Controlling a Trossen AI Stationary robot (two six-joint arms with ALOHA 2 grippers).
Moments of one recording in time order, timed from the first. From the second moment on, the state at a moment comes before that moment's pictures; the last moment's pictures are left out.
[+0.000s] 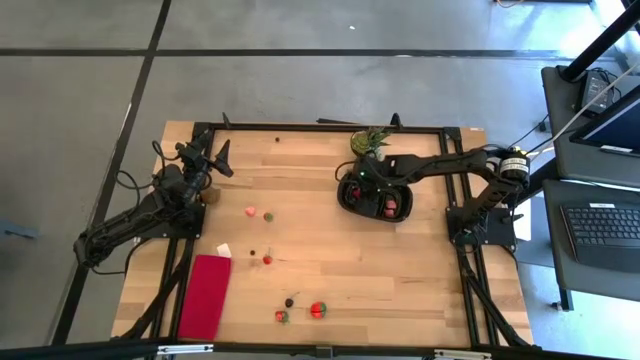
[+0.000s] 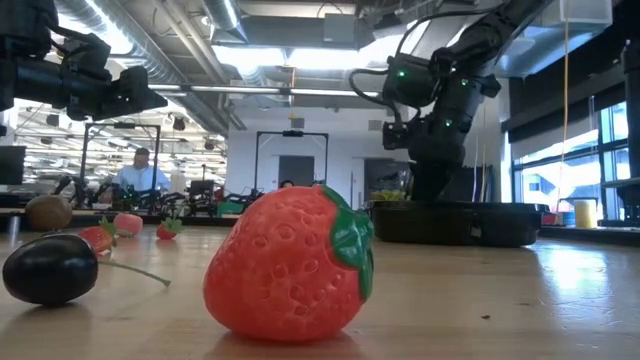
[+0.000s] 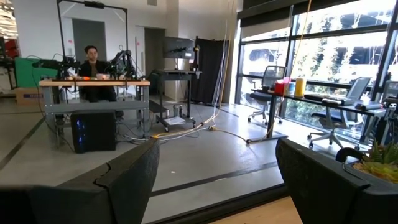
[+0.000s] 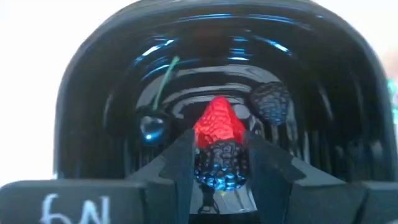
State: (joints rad) left arm 0.58 0.01 0.01 0.14 -0.56 0.01; right arm -0.28 1.66 0.93 -0.43 0.00 0.02
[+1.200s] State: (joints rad) left arm 0.58 0.01 0.01 0.14 -0.56 0.01; right arm 0.03 1.64 1.07 -0.18 -0.03 0.10
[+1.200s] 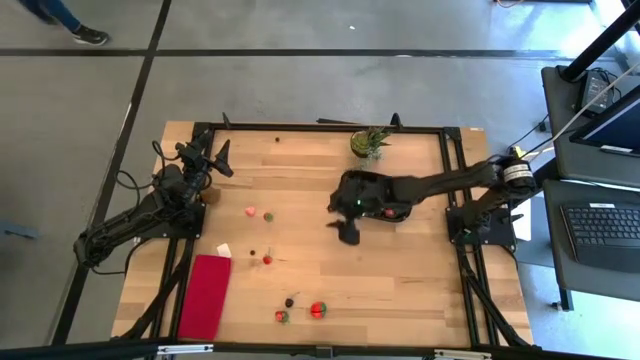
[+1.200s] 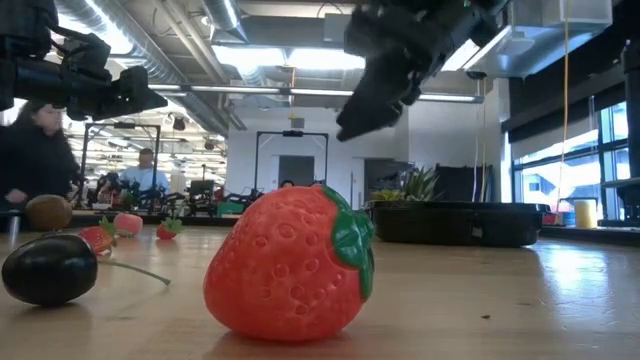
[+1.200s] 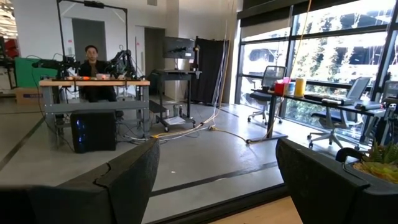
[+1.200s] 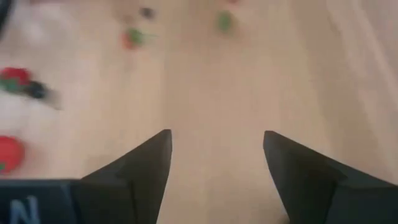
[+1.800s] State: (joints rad) left arm 0.58 0.01 0.01 0.14 -0.56 0.01; right arm 0.26 1.80 1.07 0.03 -0.03 0.15
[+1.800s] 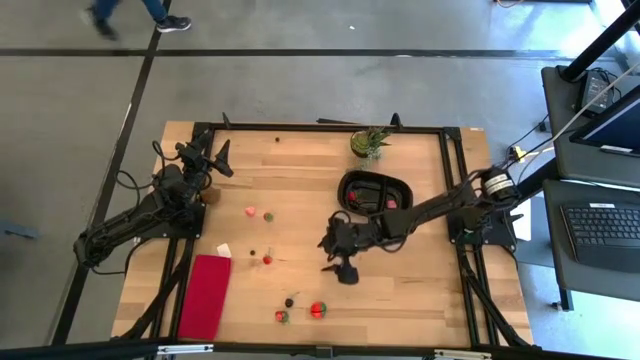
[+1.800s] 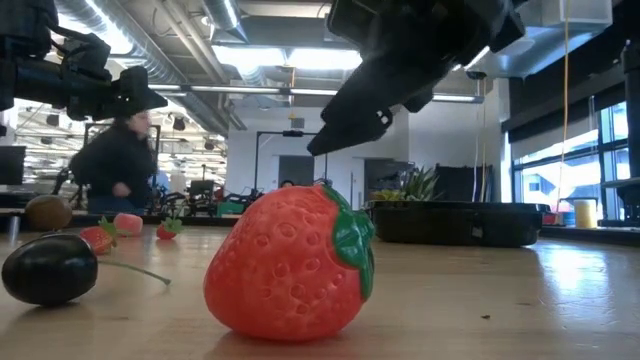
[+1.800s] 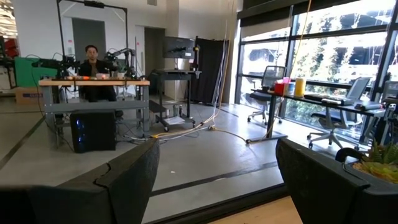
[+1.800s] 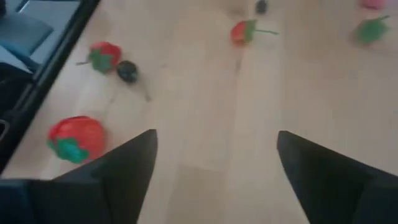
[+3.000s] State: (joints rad) left arm 0.58 0.01 0.01 0.14 -0.56 0.01; right arm 0.48 2.08 1.33 -0.03 -0.05 0.36
